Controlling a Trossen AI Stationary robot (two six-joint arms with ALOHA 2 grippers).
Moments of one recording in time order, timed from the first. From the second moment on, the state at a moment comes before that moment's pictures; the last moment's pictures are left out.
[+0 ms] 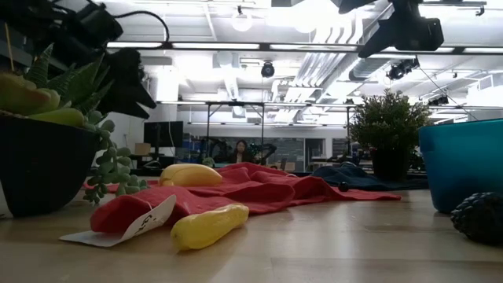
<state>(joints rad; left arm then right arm) 0.89 0.78 0.43 -0.27 0.28 -0.16 0.39 1.34 1.06 -0.56 0.23 1.20</state>
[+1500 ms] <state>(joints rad) 0.88 1.10 0.31 0.23 0.24 -0.35 0.29 1.21 1.06 -0.73 0.25 0.99</state>
